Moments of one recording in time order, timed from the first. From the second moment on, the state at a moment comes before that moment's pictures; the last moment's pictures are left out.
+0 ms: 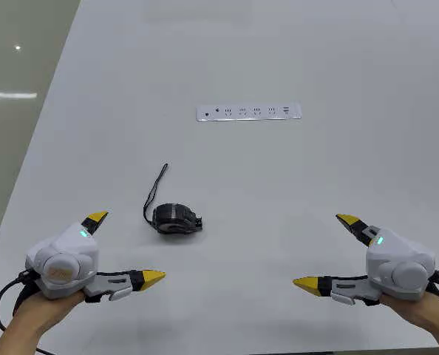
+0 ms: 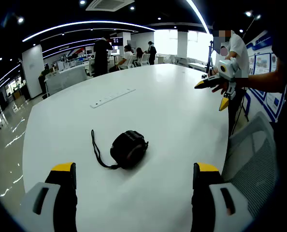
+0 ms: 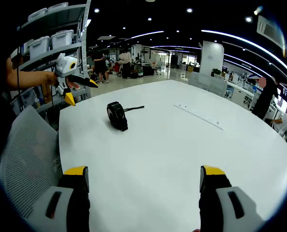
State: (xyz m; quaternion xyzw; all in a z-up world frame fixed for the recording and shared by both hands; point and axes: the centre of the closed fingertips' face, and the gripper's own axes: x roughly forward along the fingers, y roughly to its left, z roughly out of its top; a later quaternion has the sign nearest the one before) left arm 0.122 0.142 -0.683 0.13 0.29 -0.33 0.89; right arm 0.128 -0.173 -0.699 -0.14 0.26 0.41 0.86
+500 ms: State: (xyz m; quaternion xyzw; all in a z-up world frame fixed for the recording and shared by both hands) left arm 0.122 0.139 -0.682 0.13 0.29 -0.34 0.89; right arm 0.128 -0.173 -0.700 -0.14 0.26 0.41 0.86
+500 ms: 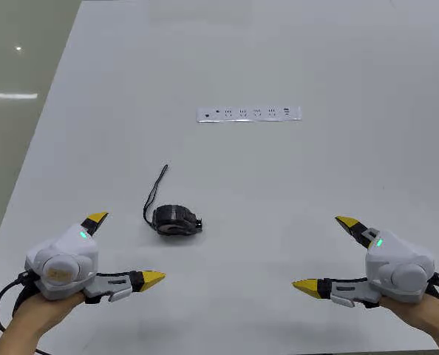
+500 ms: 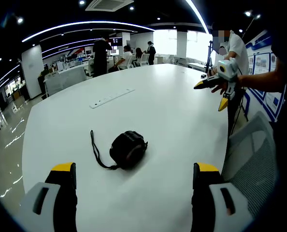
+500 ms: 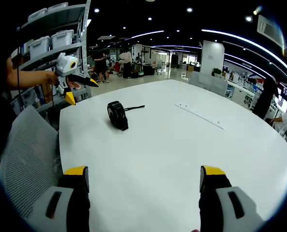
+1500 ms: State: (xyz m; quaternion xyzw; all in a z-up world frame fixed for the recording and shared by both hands) left arm 0.142 0.129 -0.687 0.18 0.30 -0.39 0.85; right arm 0.151 -0.146 -0.697 -0.19 0.24 0.48 0.82
